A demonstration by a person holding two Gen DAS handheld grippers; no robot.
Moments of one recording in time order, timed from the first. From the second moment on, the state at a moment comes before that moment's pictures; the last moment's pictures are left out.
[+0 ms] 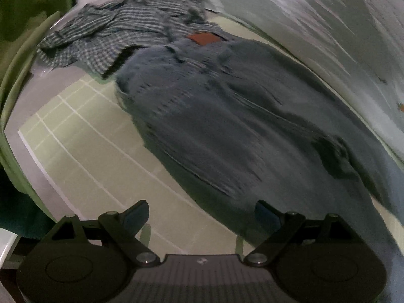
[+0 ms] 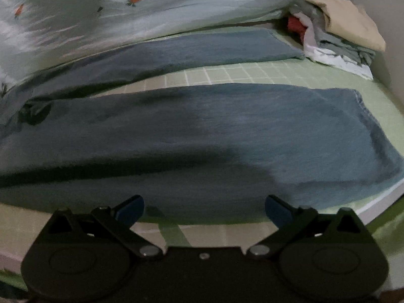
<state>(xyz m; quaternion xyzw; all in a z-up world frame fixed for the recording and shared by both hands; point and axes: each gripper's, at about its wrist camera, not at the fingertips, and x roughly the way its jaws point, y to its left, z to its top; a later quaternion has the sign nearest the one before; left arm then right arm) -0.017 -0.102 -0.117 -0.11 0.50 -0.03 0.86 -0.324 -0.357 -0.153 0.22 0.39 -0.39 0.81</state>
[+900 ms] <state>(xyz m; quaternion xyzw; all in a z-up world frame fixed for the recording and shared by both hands) 0.068 -0.077 -0.139 -0.13 0.50 0.01 0.85 -0.352 -0.426 -0.169 0.39 0.26 -0.57 0.68</state>
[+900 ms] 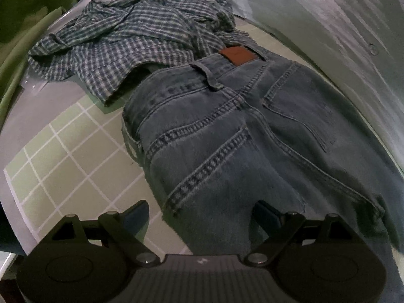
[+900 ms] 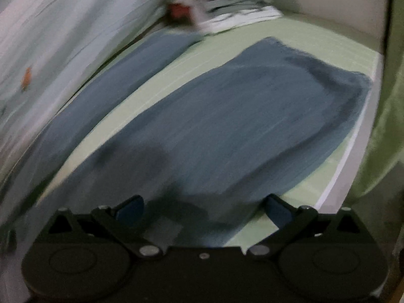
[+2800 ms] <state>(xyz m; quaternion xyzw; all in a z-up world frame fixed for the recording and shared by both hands) 0.081 -0.130 -0.017 -0.25 0.36 0.07 0.89 -0.308 -0.624 -0.019 0.35 0.07 -0.49 0.80</state>
